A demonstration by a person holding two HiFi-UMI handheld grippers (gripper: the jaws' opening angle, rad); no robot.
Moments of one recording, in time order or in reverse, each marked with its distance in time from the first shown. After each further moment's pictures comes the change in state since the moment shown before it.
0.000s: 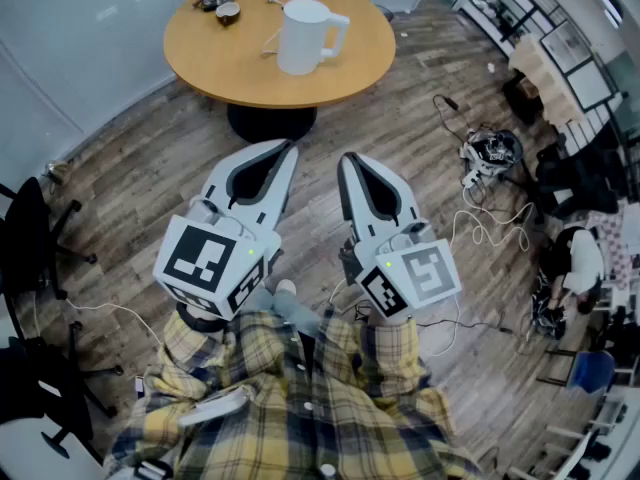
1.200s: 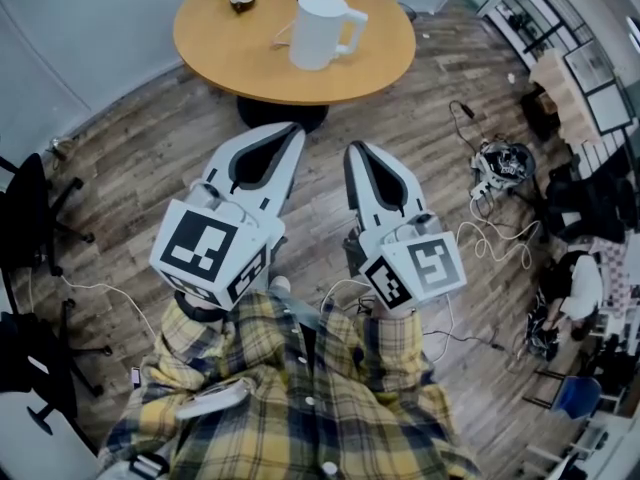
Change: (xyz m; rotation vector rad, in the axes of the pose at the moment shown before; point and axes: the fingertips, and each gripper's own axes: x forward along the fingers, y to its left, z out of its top) left arm 0.046 0.021 -0.005 0.000 -0.011 0.064; right arm 0.035 -0.045 -0.011 0.005 0.028 0.046
